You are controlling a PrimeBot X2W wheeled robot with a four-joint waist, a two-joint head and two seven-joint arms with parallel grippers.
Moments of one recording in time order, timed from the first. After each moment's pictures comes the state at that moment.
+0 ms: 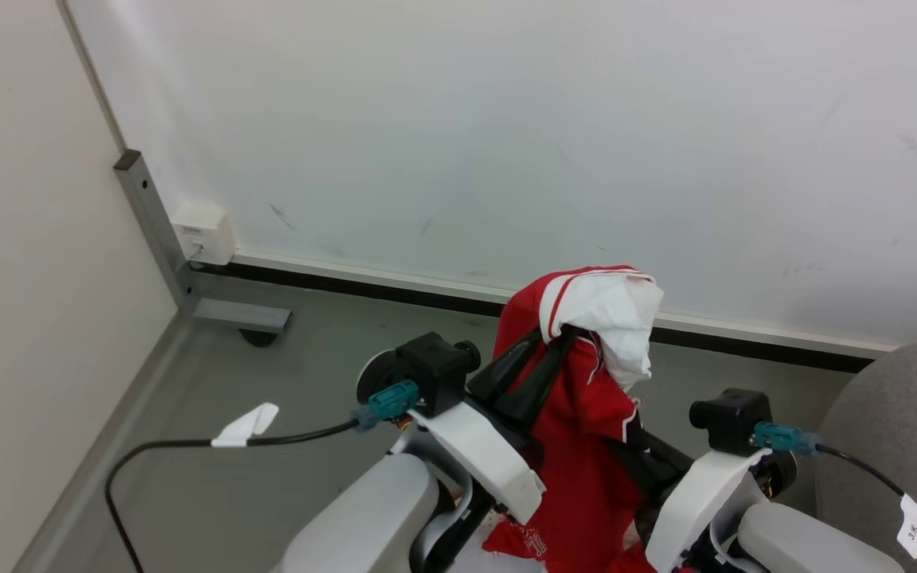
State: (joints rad) left arm -0.61 0.05 -0.76 0.39 -0.53 -0.09 -0.26; right arm -0.67 -0.32 1.19 0.57 1.14 0.13 -0.26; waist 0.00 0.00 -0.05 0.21
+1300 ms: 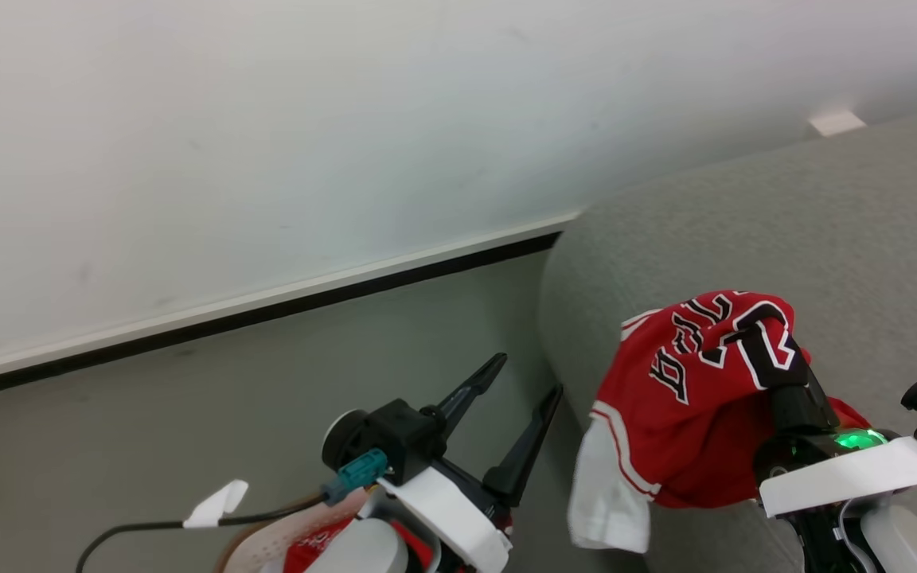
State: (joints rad) left arm -0.42 0.07 -0.65 0.33 -0.39 -0.12 -0.26; right arm -0.31 -0.26 0.38 0.18 1.00 0.13 -0.26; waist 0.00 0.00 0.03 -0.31
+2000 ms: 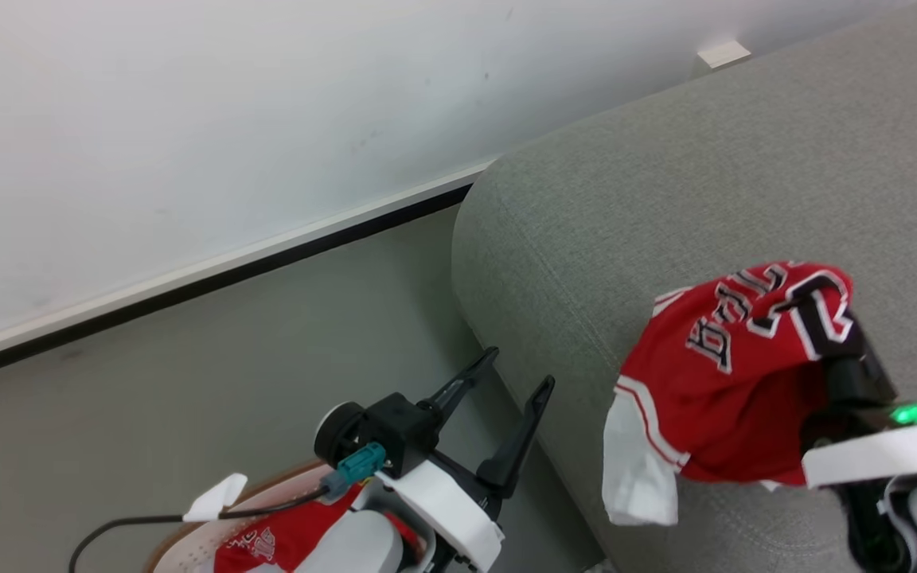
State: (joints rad) left arm -0.43 0.06 -0.62 0.36 -0.33 -0.13 -0.26; right arm -0.31 -0.27 0.28 0.17 0.88 0.13 -0.26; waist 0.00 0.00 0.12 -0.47
